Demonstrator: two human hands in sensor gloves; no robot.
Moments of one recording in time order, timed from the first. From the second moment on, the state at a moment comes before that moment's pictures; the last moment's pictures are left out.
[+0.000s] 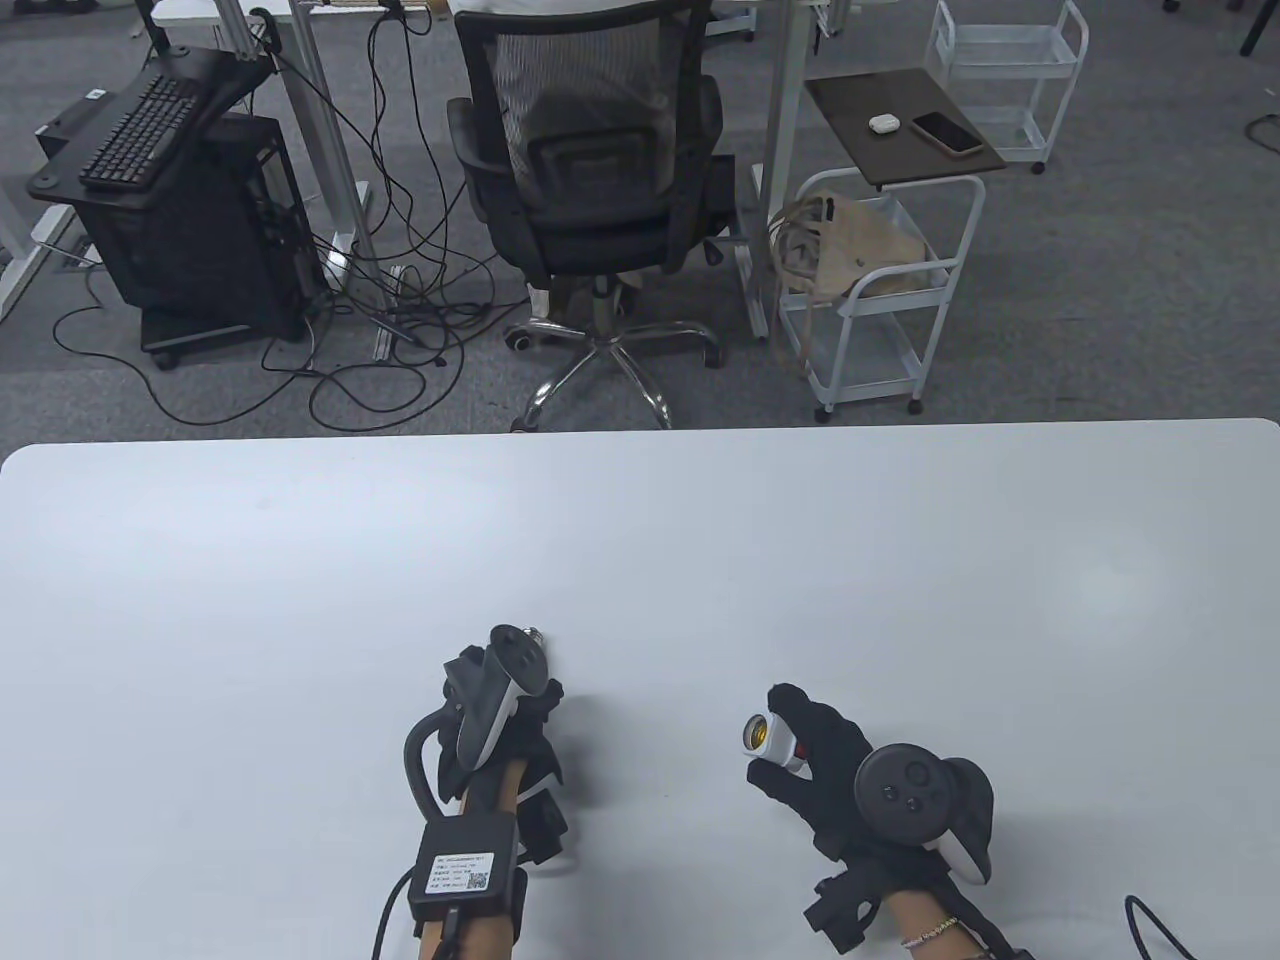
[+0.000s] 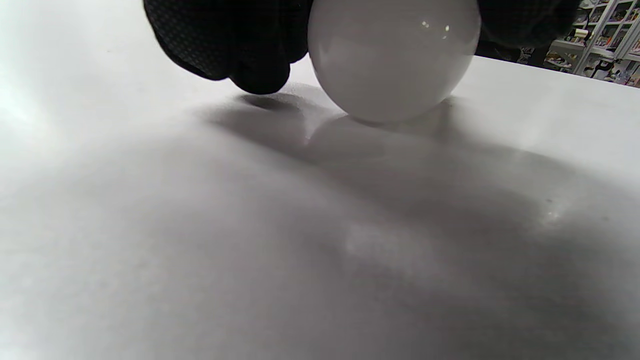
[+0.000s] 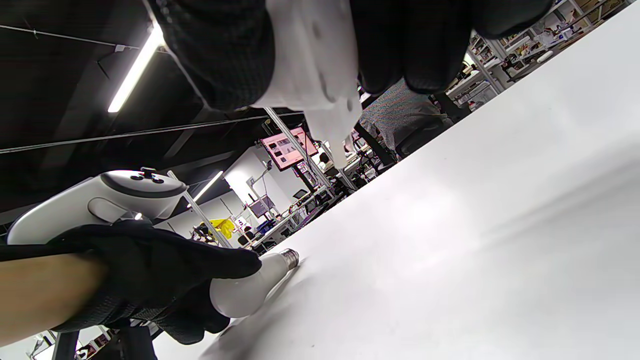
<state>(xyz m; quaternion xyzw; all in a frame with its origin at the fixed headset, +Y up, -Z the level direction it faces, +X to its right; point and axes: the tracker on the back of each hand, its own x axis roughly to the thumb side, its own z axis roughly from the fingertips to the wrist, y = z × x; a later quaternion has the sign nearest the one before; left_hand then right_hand) -0.169 -0.744 -0.368 -0.14 0.20 0.09 0.97 0.158 -0.718 -0.271 0.14 -0.05 0.92 0.36</state>
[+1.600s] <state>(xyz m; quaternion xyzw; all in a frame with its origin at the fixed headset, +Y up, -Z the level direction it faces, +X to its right) -0.120 -0.723 -0.248 -0.01 -0.12 0.09 0.99 0.150 -0.739 -0.288 0.08 -0.01 0.95 0.31</state>
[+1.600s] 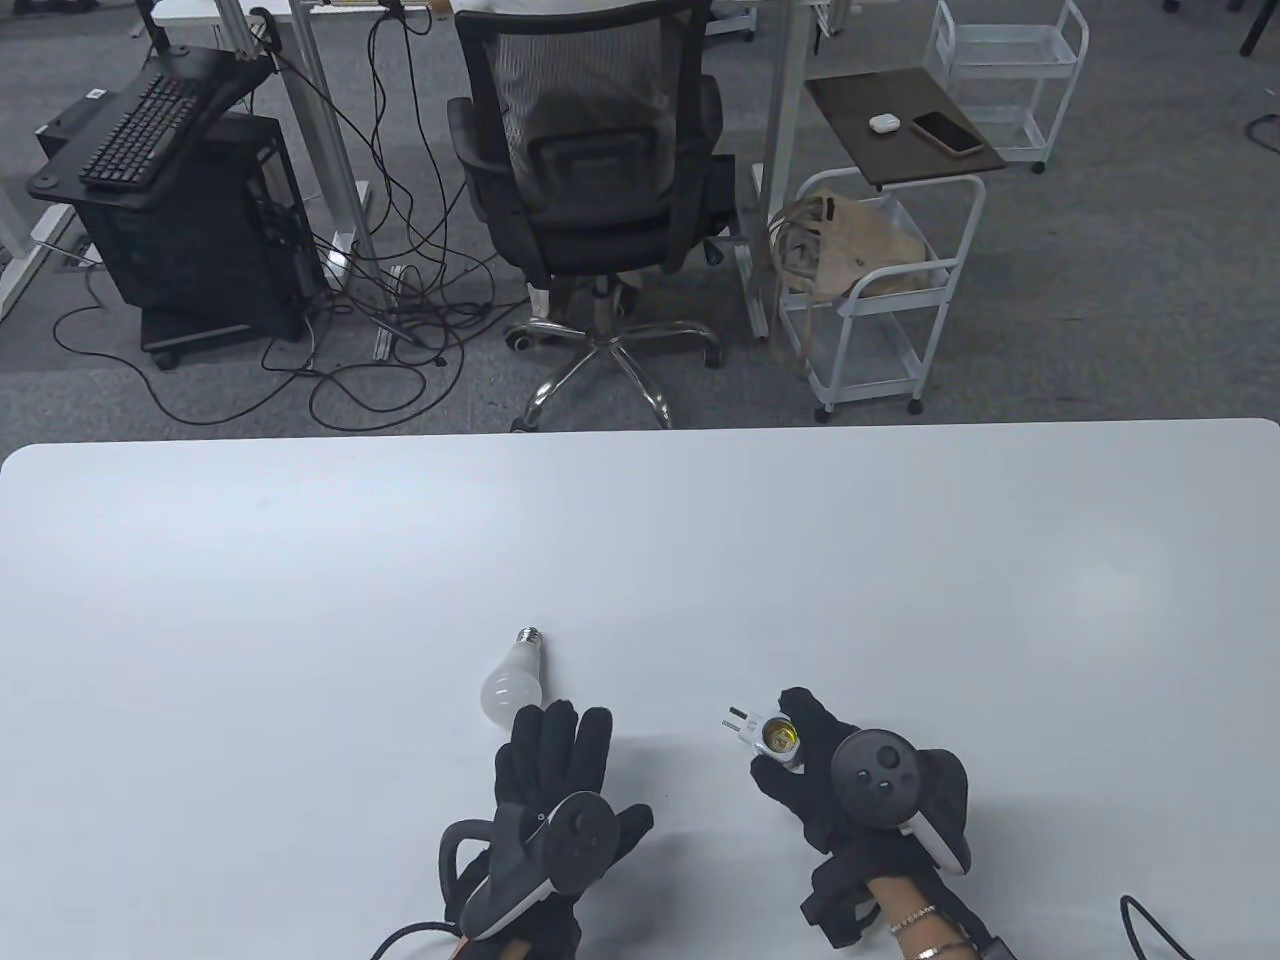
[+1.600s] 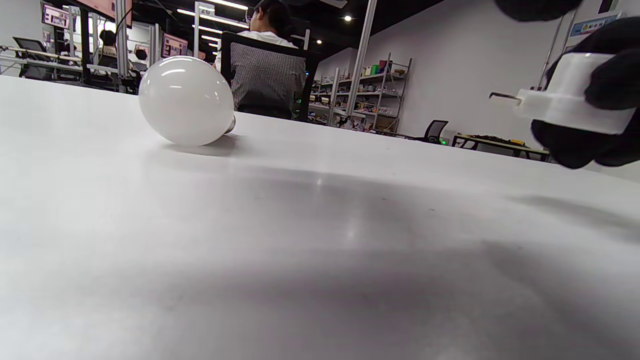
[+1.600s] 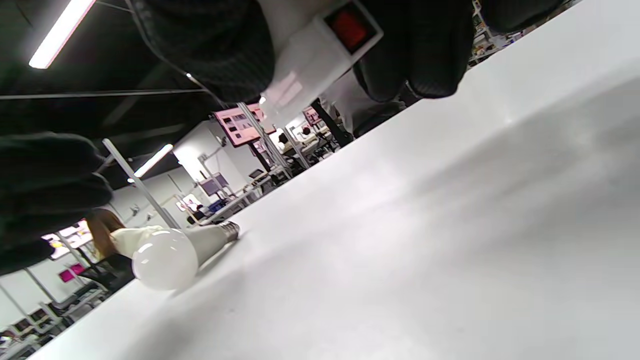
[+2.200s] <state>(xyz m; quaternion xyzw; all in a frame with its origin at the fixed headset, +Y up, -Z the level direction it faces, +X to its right) -0.117 -0.728 -0.248 -0.02 -0.15 0.07 0.99 0.118 -0.756 -0.396 -0.11 0.05 0.97 0.22</state>
